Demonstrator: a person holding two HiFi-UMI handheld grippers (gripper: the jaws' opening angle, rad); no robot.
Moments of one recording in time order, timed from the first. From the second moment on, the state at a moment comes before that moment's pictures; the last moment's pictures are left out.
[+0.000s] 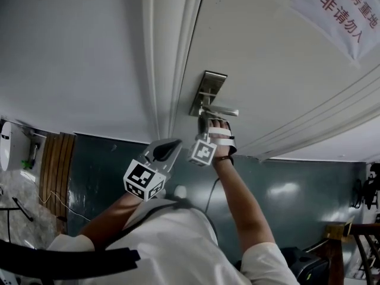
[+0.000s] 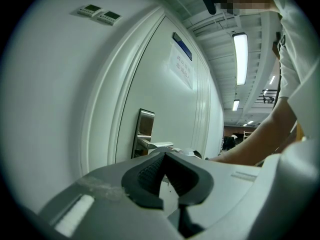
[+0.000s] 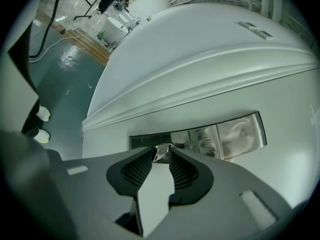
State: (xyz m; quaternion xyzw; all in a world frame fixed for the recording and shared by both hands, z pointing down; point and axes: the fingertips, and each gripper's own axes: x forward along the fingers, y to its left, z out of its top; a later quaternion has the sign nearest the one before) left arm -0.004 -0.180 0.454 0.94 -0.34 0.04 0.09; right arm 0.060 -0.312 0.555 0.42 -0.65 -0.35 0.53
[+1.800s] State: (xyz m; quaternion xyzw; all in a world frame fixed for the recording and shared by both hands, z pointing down) left arm -0.015 -0.204 0.390 0.93 -0.37 -0.01 0.06; right arm 0.127 -0.174 0.393 0.58 -0.81 0.03 -0.01
